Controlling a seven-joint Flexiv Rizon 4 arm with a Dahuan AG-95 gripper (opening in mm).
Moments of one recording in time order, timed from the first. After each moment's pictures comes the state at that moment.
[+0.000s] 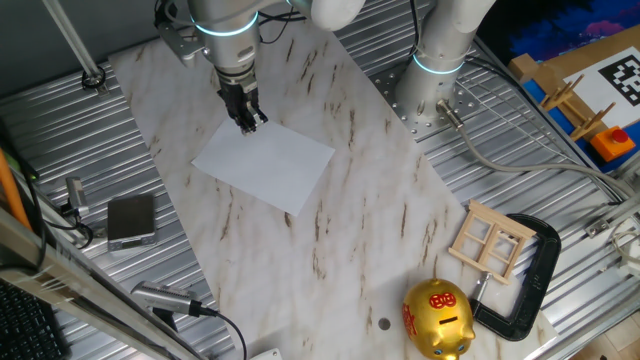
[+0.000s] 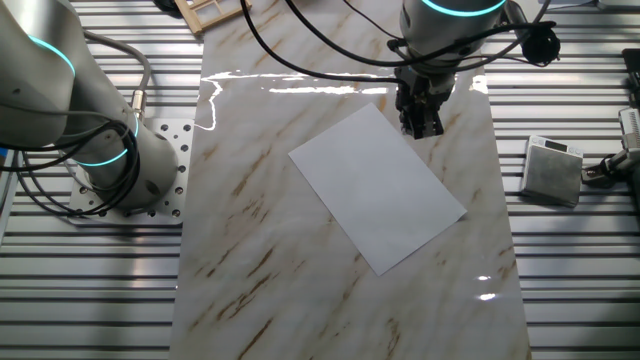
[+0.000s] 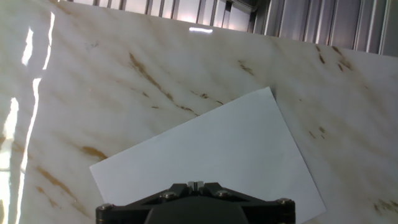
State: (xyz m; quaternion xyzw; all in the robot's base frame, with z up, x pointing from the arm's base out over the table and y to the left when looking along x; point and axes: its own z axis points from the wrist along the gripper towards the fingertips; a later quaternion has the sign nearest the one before) arm 0.500 0.000 0.170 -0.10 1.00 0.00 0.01
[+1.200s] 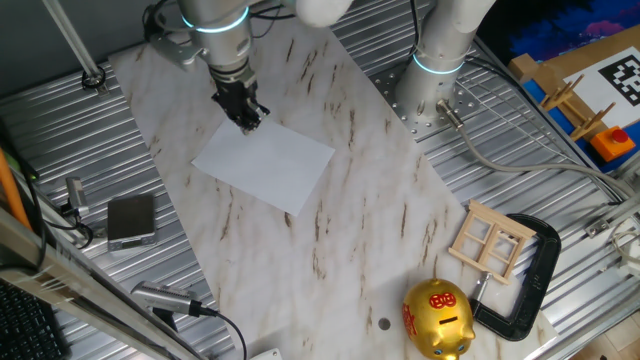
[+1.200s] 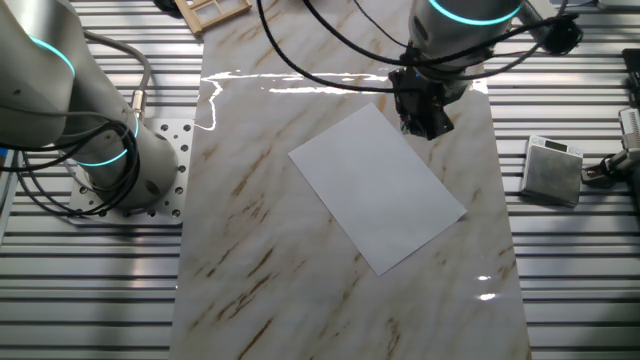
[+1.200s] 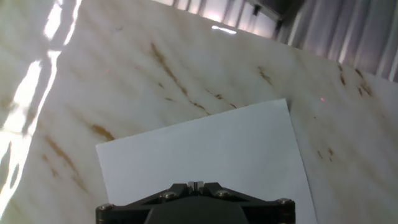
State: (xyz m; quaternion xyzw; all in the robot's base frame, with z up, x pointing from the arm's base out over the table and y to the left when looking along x) arm 0.499 0.000 0.174 -0.27 0.96 0.03 -0.01
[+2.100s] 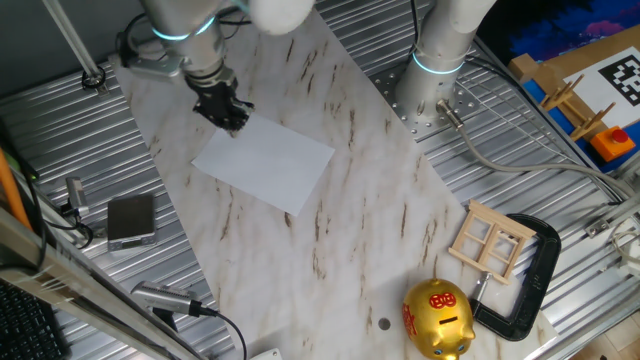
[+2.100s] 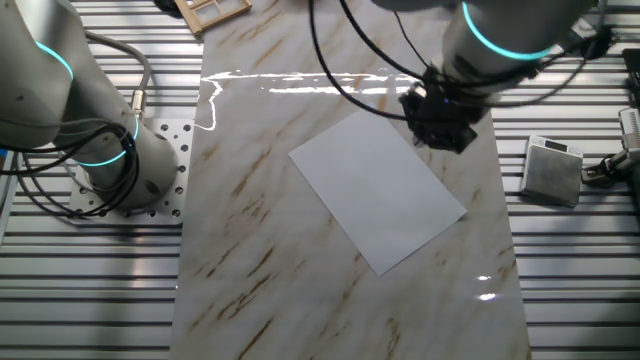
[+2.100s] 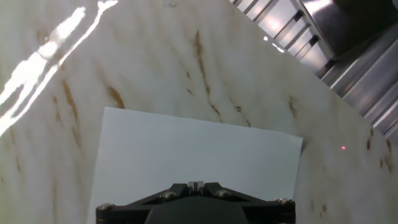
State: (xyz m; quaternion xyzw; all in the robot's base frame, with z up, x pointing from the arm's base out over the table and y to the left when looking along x) arm 0.530 -0.026 0.148 -0.41 0.91 0.05 -0.02
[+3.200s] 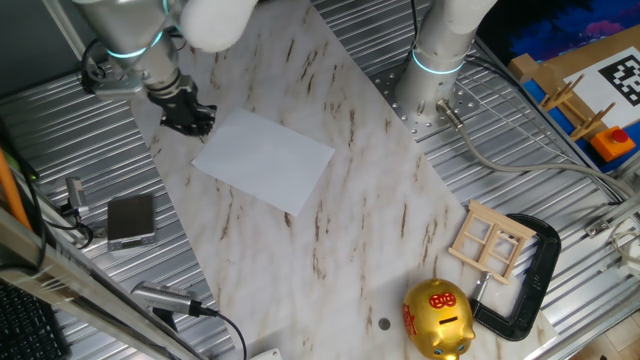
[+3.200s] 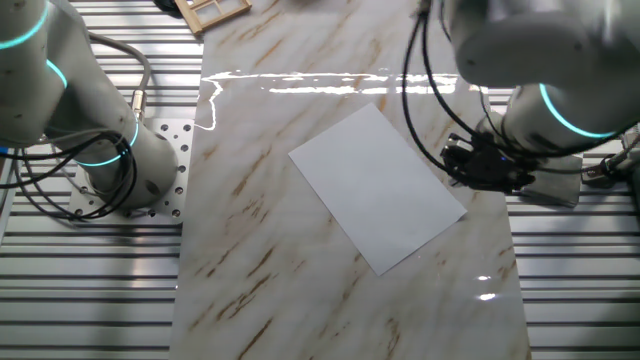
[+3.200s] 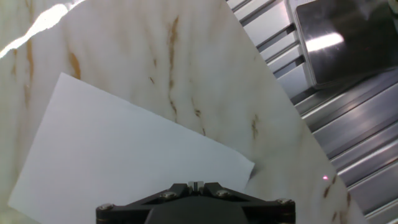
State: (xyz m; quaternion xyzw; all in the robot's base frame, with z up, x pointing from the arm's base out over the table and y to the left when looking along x) arm 0.590 -0.069 0.107 -0.51 0.86 0.08 -0.04
